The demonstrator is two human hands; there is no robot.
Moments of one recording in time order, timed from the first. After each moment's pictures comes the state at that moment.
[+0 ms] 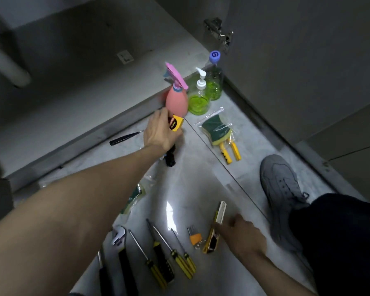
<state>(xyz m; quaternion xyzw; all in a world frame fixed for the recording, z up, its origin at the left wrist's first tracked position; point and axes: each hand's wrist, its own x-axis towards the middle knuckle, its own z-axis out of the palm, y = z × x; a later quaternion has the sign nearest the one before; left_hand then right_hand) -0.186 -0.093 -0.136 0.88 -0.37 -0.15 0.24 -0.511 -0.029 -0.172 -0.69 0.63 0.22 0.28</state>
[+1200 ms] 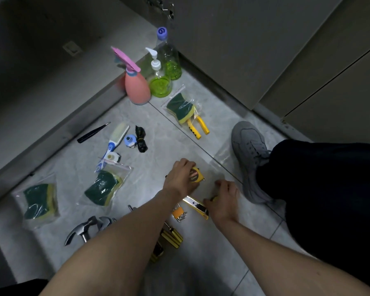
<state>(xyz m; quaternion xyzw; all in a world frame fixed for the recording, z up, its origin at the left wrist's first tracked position) -0.364 -0.020 -0.200 0.75 -0.56 -0.34 0.10 -0.536 -0.012 -0.200 -0.66 0.67 -0.02 0.34</state>
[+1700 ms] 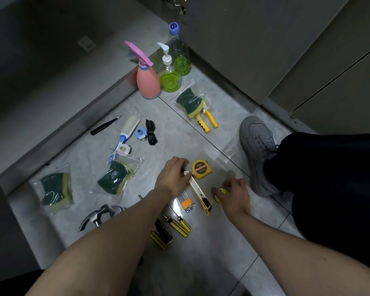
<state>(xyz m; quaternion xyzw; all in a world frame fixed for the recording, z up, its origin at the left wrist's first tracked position) -0.331 0.023 -0.185 0.77 -0.52 -0.33 0.16 -0.541 -0.014 -0.183 -0.63 0.69 0.00 0.37</state>
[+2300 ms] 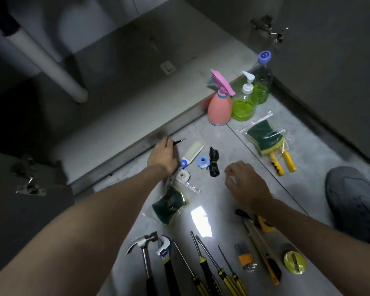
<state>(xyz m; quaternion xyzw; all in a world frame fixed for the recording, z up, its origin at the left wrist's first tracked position) -0.090 -0.001 -0.175 0.89 -0.41 -0.20 0.00 -0.351 -0.097 -0.174 -0.87 0.36 -0.04 0.34</state>
